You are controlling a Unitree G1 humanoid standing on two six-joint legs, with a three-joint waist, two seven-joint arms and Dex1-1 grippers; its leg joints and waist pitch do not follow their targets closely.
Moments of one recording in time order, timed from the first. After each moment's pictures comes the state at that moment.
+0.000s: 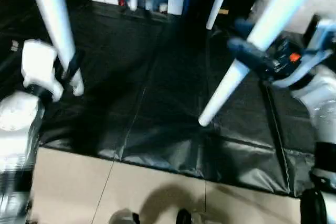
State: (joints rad) left arm -0.31 0.53 0.23 0.15 -0.16 0.03 -0.41; right arm -0.59 -0.40 -0.28 0.00 0.75 0.52 1.06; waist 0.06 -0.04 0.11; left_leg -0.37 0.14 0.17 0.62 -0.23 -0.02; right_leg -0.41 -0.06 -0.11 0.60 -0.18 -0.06
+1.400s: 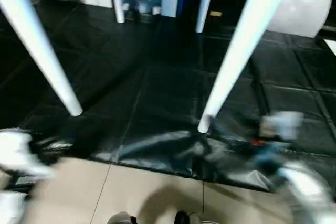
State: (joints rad) left arm 0.33 0.28 0.26 -0.33 -0.44 0.06 -0.40; right arm 0.17 -0.12 -0.02 -0.46 0.40 0.39 0.47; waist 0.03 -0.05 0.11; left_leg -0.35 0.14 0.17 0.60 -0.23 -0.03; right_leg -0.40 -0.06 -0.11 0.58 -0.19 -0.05
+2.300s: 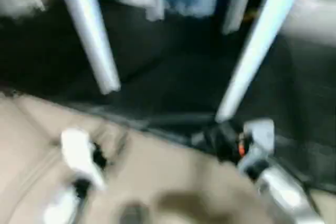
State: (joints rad) left arm 0.33 0.21 -0.01 -0.28 -0.32 0.13 -0.42; right arm 0.27 -0.19 0.10 -0.42 0.32 0.41 0.46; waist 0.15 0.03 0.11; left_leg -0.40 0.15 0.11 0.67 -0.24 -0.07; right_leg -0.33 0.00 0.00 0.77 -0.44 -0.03
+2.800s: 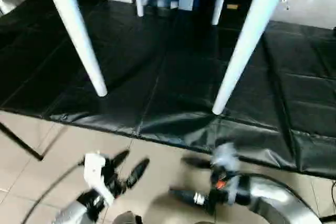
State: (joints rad) left arm 0.33 0.20 -0.03 0.06 -0.38 -0.05 -0.66; right arm 0.09 -0.38 0.33 -0.12 0.33 0.34 0.95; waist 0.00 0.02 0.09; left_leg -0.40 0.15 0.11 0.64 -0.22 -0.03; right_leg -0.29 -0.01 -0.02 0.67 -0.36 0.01
